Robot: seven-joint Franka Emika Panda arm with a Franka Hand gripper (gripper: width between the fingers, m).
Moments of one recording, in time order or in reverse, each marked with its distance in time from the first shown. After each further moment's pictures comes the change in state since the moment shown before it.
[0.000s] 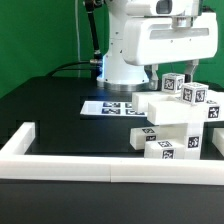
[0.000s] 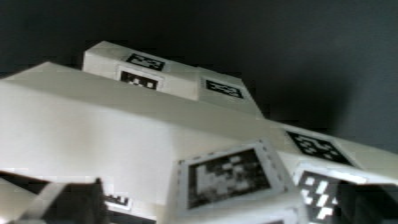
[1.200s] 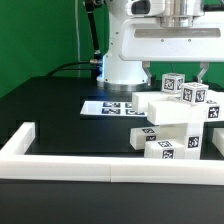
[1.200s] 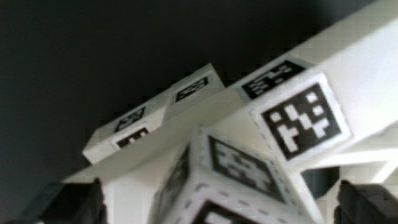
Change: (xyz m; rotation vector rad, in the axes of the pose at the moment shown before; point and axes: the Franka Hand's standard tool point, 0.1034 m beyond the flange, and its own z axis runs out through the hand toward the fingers) arm 0.003 -0.002 -0.001 0.017 0.008 0.698
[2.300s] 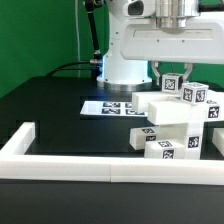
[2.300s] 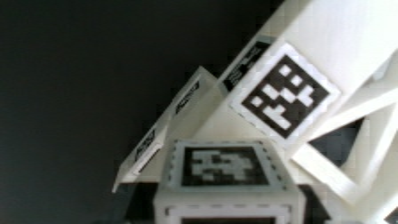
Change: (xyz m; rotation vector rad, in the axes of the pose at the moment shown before) arm -0.001 0.001 0.001 0.012 -0.004 0.489
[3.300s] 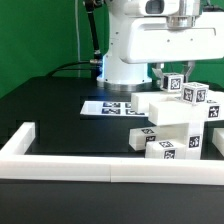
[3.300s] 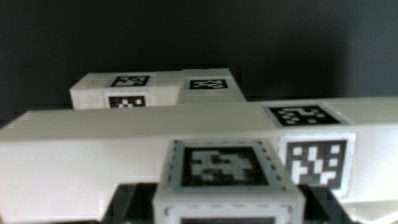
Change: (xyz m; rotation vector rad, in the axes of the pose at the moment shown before) arm 0.000 0.000 -0.001 -0.026 0.002 -0.763
